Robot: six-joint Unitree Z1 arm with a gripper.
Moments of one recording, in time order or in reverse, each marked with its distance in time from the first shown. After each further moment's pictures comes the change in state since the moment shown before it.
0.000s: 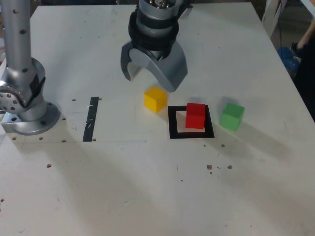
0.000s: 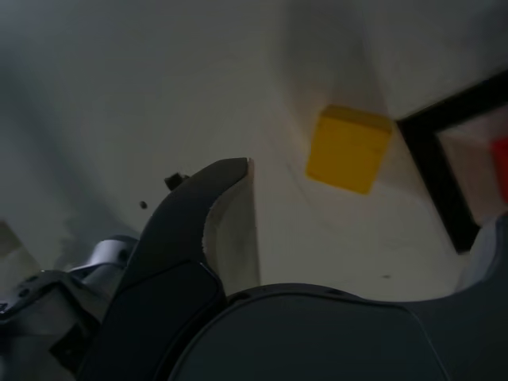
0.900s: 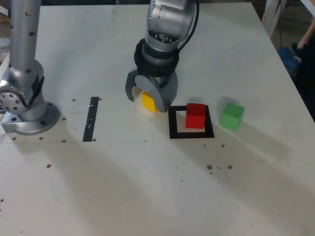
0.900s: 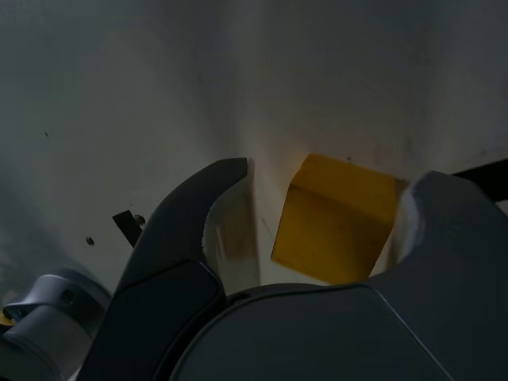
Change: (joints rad) arm 0.062 0.090 0.169 -0.264 -0.027 0.006
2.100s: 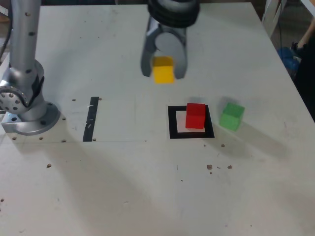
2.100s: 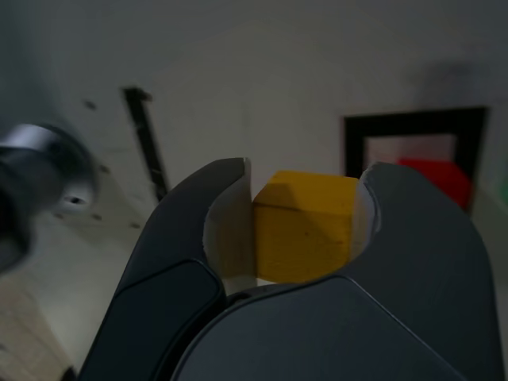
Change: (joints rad) arm -0.015 0.010 -0.526 0.482 -0.134 -0.369
